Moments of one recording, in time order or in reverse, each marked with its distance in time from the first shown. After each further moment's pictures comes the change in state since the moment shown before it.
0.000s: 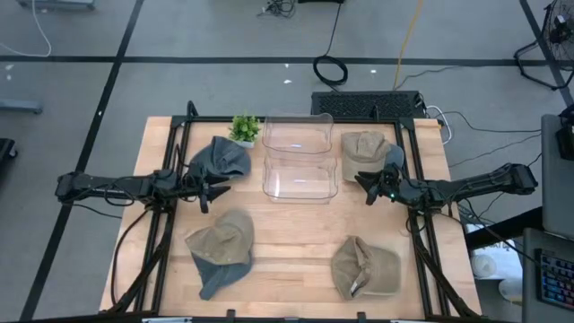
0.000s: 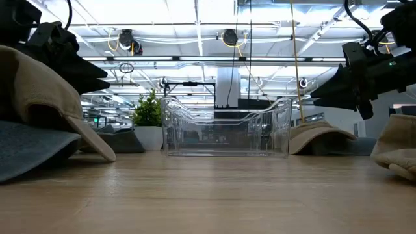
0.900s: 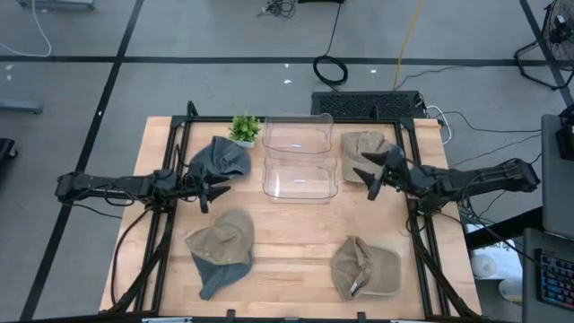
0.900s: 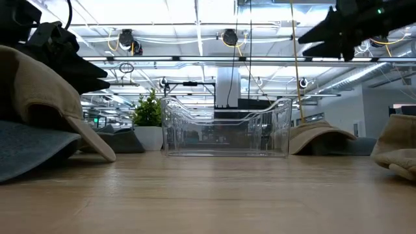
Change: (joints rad) left arm 0.000 0.000 0.000 0.000 0.000 0.000; right arm 0.000 0.106 0.412 -0.223 0.029 -0.453
